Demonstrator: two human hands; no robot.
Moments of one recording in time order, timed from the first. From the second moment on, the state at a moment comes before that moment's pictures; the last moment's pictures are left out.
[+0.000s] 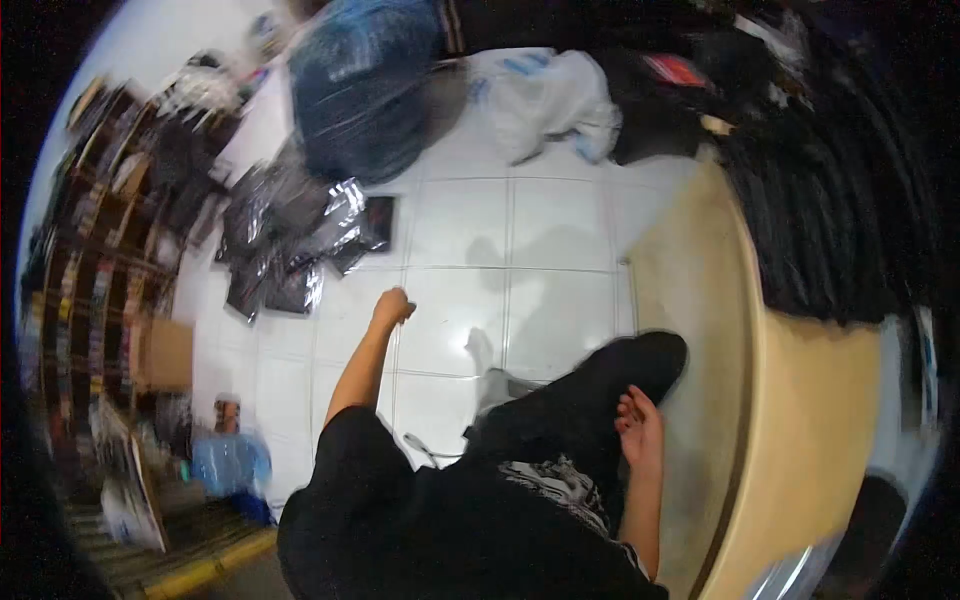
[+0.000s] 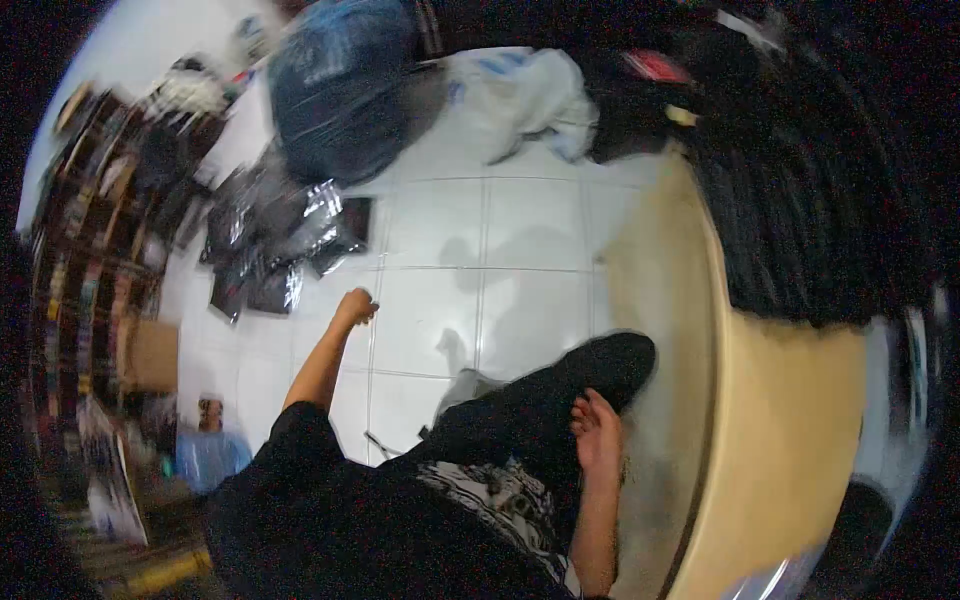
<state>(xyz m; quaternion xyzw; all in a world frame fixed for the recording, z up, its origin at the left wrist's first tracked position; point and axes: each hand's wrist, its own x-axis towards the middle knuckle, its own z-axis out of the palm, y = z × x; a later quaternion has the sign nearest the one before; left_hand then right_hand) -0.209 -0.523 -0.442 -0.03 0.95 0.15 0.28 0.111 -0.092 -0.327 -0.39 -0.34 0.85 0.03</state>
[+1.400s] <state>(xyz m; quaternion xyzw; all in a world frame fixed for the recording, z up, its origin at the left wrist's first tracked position) 0.303 0.098 -0.154 0.90 0.18 0.40 0.10 0.517 0.033 -0.171 -0.75 -0.59 -0.04 0.30</state>
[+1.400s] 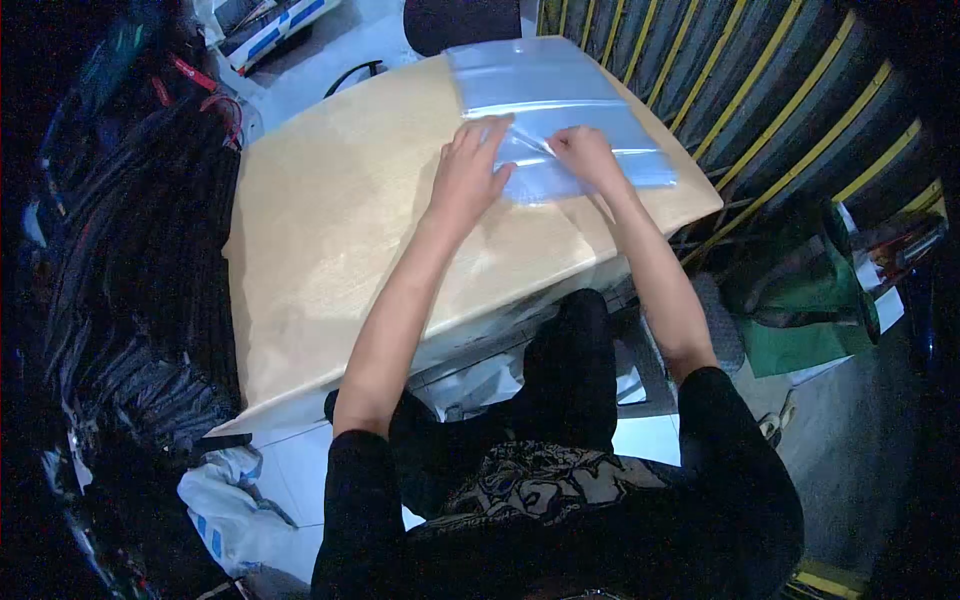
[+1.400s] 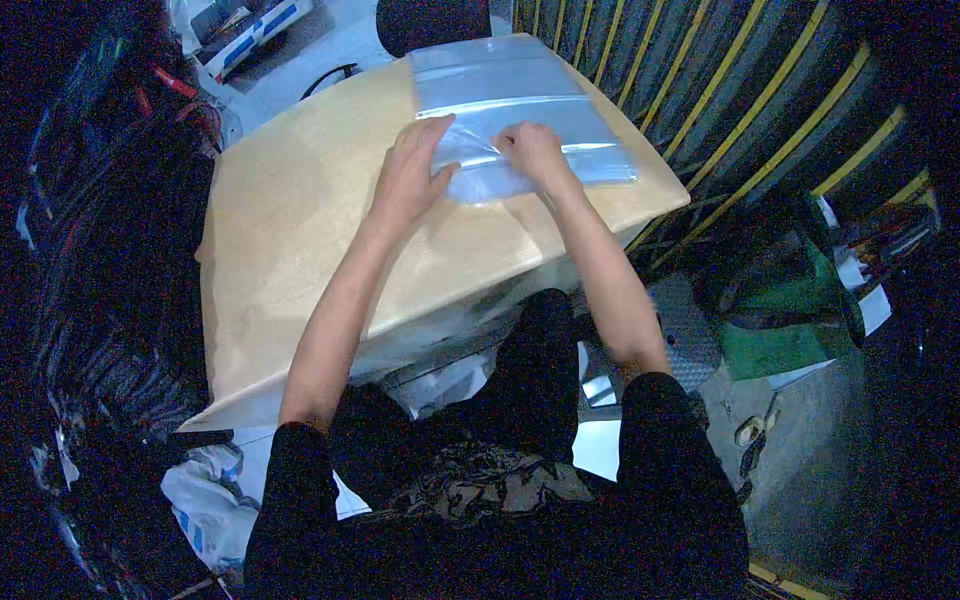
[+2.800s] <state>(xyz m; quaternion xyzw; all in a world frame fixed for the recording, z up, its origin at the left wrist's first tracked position) 0.440 0.154 -0.134 0.86 0.18 0.30 0.37 0.537 0.026 -0.023 -0.56 -0.70 -0.16 0.42</state>
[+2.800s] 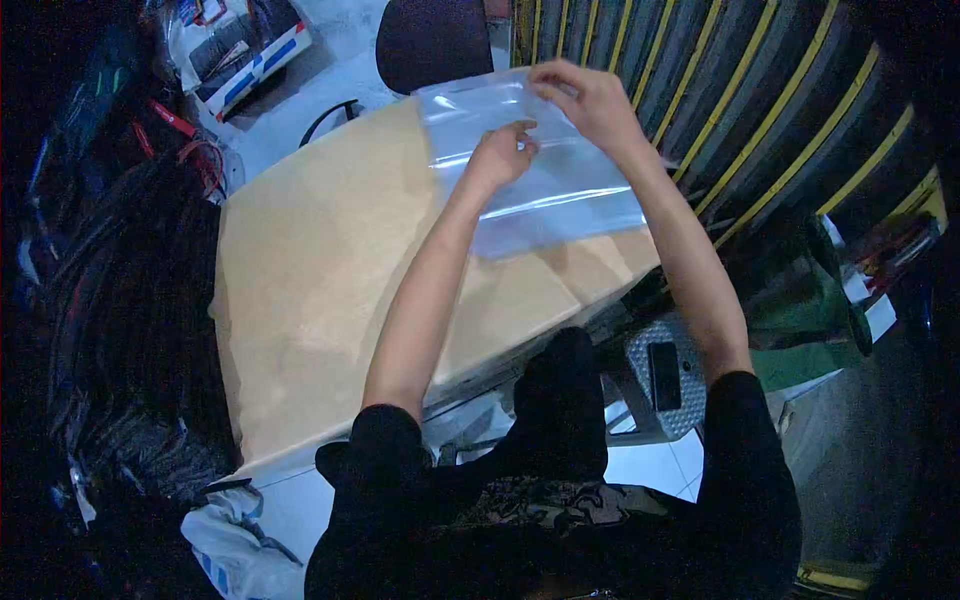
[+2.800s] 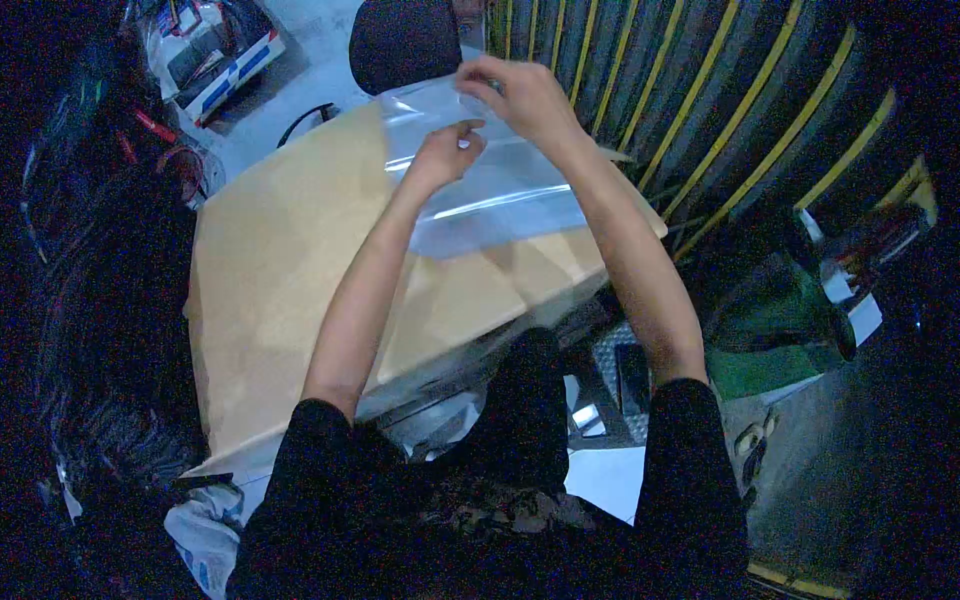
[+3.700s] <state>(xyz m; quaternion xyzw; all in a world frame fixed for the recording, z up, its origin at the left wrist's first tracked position) 0.234 -0.059 -0.160 0.22 -0.06 0.21 0.95 0.527 0.006 0.087 -0.43 -0.57 0.05 0.69</state>
